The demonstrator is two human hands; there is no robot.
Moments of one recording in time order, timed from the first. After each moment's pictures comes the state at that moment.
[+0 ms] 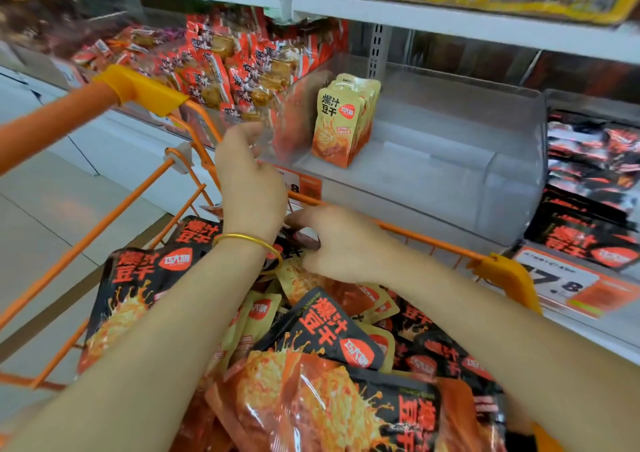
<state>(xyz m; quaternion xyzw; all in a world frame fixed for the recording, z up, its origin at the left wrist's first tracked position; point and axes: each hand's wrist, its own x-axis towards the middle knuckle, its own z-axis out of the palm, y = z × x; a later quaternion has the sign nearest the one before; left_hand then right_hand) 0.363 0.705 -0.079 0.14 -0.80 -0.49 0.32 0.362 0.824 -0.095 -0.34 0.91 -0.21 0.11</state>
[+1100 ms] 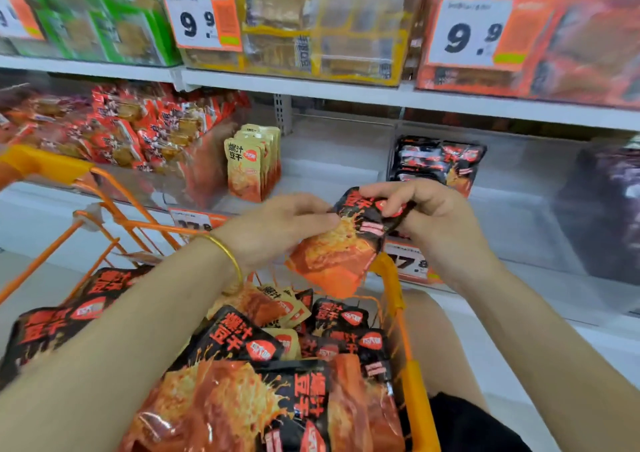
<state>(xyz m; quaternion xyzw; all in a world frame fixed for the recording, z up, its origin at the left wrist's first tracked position) 0.397 0.810 -0.027 -0.10 -0.81 -0.56 -0.17 0.410 1.005 -0.053 -0.16 0.70 -0.69 -0.09</state>
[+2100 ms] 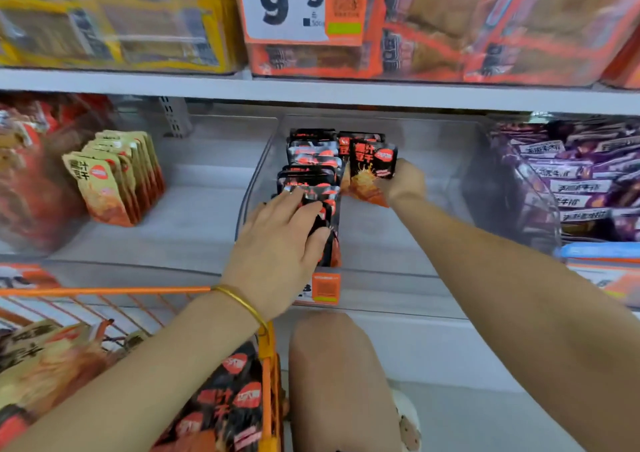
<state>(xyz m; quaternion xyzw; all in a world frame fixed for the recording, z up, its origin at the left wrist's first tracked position) 0.360 0.966 -0.086 -0.30 -0.93 -0.17 0.14 0.253 1.193 -0.116 0.24 0.89 -0.34 -0.15</state>
